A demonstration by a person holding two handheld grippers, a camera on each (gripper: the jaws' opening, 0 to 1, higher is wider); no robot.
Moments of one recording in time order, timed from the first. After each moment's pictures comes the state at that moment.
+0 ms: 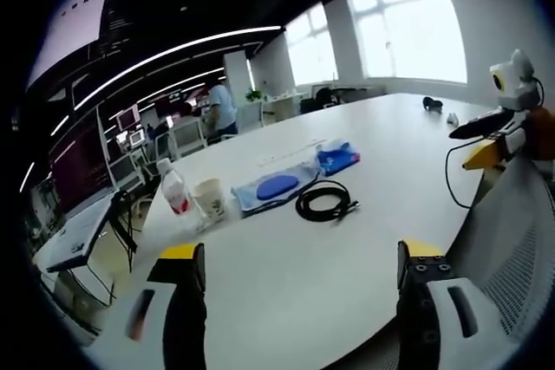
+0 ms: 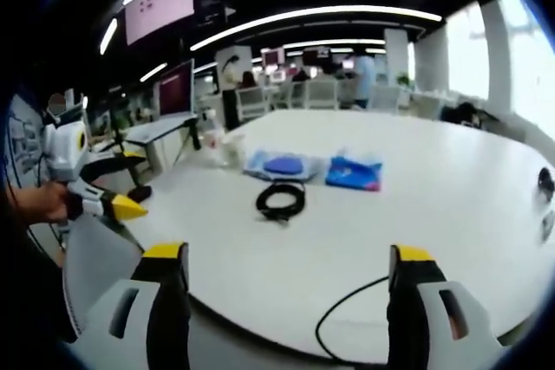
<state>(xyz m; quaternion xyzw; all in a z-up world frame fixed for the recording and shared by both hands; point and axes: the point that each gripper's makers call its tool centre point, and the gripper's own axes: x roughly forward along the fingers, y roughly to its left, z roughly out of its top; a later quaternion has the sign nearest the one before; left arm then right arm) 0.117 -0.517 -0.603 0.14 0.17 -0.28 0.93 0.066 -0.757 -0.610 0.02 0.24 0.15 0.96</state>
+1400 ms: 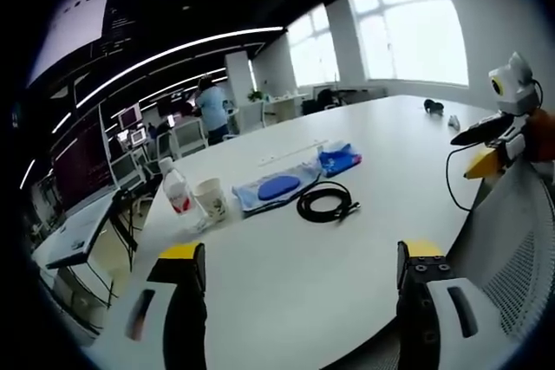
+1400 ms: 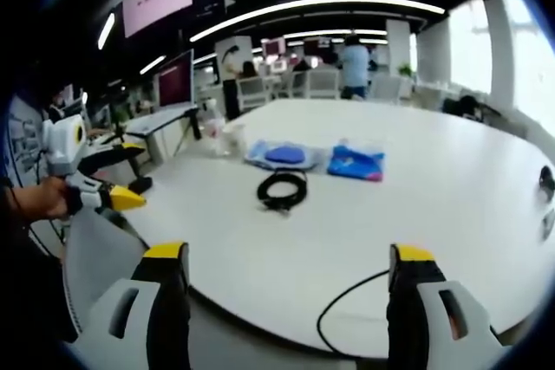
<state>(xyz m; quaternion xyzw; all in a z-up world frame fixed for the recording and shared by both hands) 0.118 -0.514 -0.602 0.14 0.17 -0.28 0.94 0.064 -0.755 -0.618 0.01 0.26 0.16 0.95</state>
